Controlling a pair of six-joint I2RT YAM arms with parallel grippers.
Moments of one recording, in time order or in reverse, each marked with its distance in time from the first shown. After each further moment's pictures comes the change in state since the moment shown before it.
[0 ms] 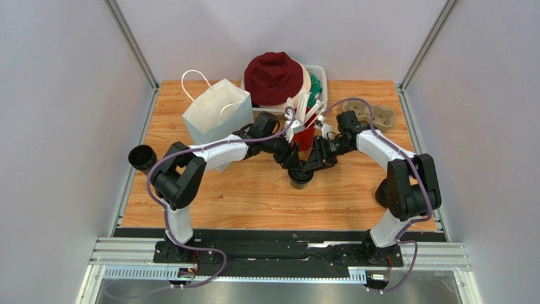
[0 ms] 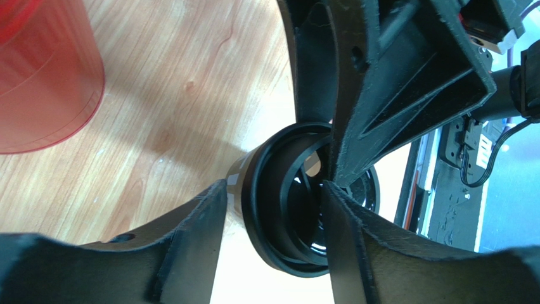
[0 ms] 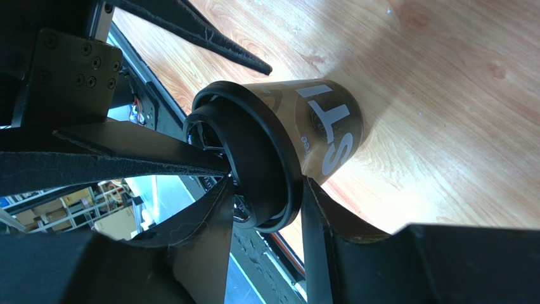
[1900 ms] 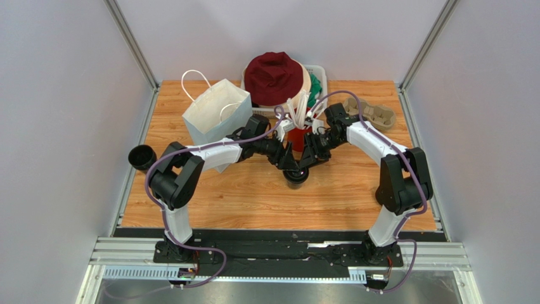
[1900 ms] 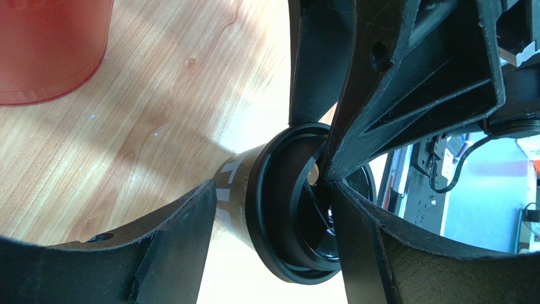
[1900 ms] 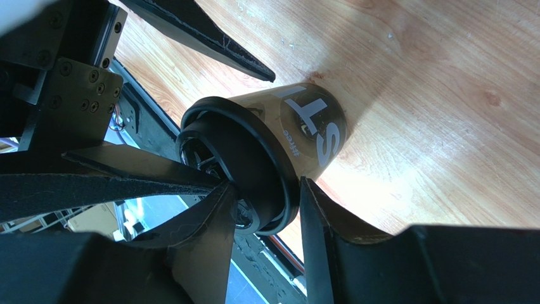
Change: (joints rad) left arm 0.053 -0.023 -0.109 0.129 0.071 -0.151; right arm 0.085 0.074 0.164 -0.108 0.113 0.014
